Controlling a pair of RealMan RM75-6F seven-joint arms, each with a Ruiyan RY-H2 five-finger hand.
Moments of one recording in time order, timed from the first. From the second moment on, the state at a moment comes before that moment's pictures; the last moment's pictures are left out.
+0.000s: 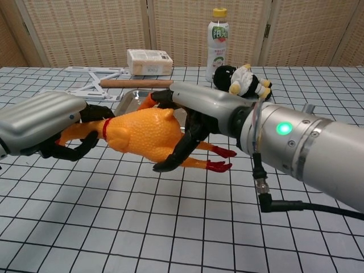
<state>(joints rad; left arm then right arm) -0.52 -1.53 -0.04 -1.58 1.56 1.20 0.37 0.78 -1.72 0.23 -1.86 -0.94 1.06 -0.48</state>
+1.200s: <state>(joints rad) -0.53 -1.53 -0.05 -1.61 1.54 1.19 0.38 0.79 -1.49 0.16 -1.93 -1.04 0.87 -0.23</state>
